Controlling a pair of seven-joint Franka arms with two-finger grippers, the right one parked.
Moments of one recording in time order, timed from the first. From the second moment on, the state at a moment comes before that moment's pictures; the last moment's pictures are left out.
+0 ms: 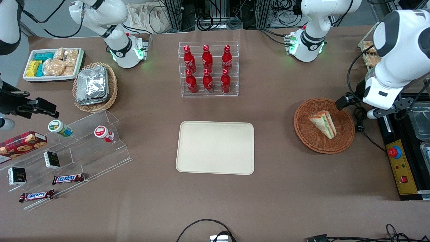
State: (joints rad) arm 0.05 -0.12 -0.13 -2.05 0.03 1.86 -0.43
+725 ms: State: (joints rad) arm 0.05 -0.16 -0.12 -2.37 0.03 2.23 -0.53
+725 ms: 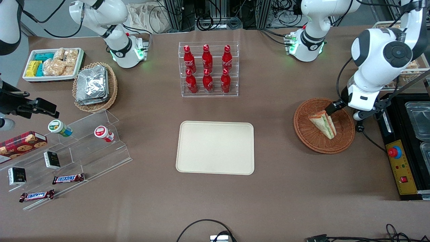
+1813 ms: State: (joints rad) arm 0.10 -0.06 -0.12 -2.59 0.03 2.62 -0.61
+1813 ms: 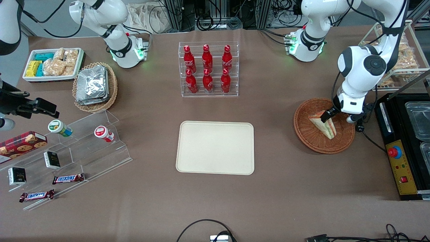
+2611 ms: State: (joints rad) arm 0.10 0.03 -0.12 -2.61 0.03 2.76 -0.65
